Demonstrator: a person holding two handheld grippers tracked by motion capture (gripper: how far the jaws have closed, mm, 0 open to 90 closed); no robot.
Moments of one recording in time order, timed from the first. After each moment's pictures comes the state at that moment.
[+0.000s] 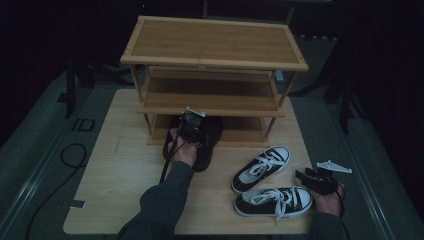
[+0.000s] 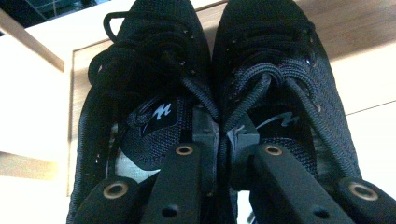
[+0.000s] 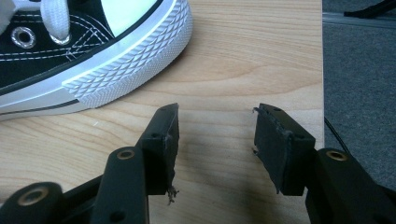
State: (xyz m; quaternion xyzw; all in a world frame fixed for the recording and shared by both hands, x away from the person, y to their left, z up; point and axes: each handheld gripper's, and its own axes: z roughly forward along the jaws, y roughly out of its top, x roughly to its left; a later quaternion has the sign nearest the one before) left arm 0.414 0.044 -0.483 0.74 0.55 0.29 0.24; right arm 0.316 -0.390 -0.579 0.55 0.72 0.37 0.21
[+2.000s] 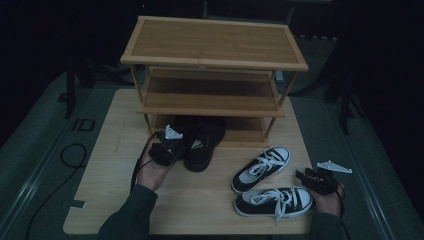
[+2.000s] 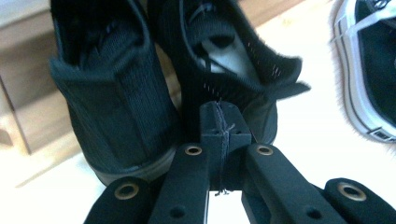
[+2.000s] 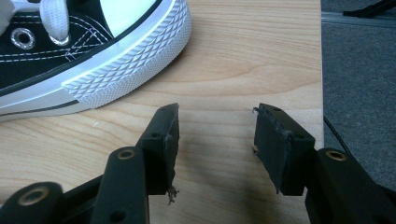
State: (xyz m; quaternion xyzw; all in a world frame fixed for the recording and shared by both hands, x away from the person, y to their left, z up) left arm 0.333 0.122 -0.481 0.82 0.43 0.16 0.34; right arm 0.315 -0.391 -0.579 0.55 0.72 0.37 0.21
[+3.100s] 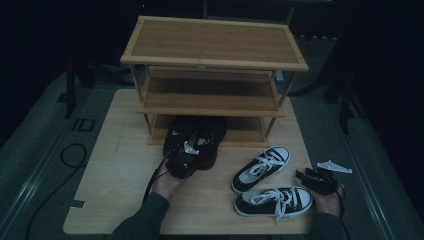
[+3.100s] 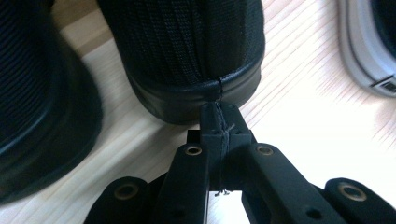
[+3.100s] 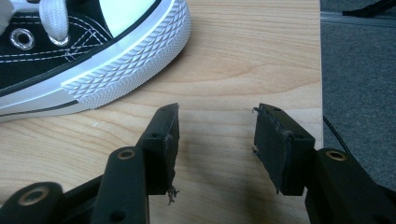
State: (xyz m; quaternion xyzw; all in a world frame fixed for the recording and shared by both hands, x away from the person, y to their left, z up) left arm 0.333 0.074 -0.529 0.86 0.40 0.11 0.30; right arm 0.315 -0.391 -0.579 0.55 0.72 0.37 0.21
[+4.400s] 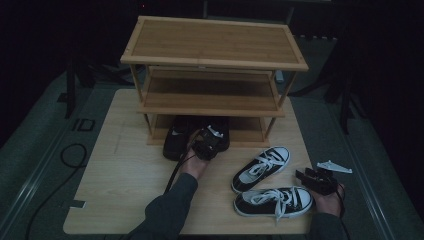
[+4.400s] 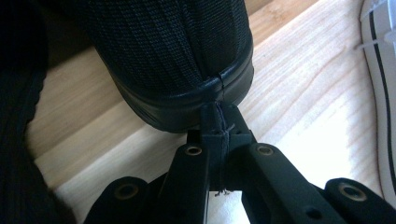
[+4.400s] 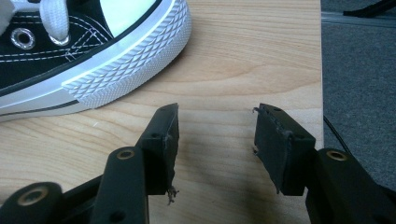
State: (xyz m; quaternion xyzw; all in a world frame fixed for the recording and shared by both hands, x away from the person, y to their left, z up) left arm 0.395 0.010 -0.529 0.85 0.42 0.15 0.29; right arm 0.315 -0.391 -0.579 0.55 0.72 0.37 0.21
